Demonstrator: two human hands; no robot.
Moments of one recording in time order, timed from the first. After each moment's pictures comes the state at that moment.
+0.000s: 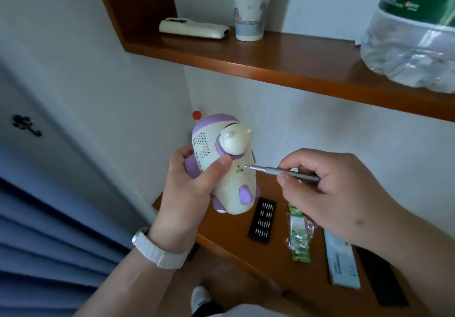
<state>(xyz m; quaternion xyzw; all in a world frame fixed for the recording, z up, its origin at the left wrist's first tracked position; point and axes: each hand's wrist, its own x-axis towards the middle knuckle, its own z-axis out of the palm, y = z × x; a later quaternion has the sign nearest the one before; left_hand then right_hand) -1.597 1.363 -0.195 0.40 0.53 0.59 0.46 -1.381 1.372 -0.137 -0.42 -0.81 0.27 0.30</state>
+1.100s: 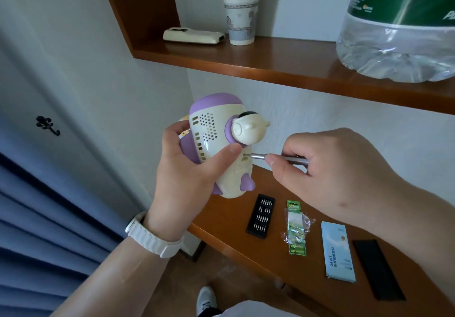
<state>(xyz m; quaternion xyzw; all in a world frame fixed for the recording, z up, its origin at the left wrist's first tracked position) -1.560 1.327 -0.147 0.47 0.59 0.58 0.30 -1.363 1.353 -0.114 -0.42 -0.86 0.04 0.28</state>
